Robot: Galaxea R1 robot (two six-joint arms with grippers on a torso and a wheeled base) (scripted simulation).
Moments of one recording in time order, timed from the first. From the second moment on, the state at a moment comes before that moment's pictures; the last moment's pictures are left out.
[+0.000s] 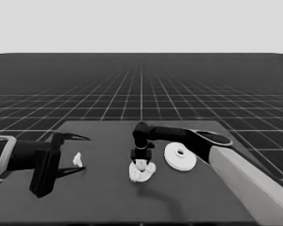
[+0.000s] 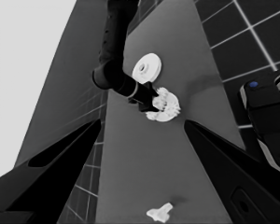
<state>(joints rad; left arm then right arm) -0.34 1.75 -0.42 0.31 0.68 0.35 -0.10 3.10 -1.82 -0.27 -1.50 1.35</state>
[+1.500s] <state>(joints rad) -0.34 1.75 -0.42 0.31 0.68 0.35 -0.10 3.10 -1.82 -0.27 -1.50 1.66</state>
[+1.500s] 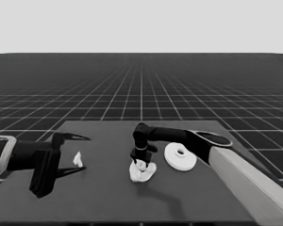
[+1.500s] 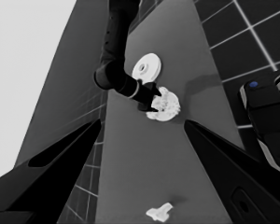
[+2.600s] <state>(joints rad) -0.34 1.75 -0.42 0.31 0.68 0.35 -0.10 3.10 -1.82 -0.27 -1.50 1.89</state>
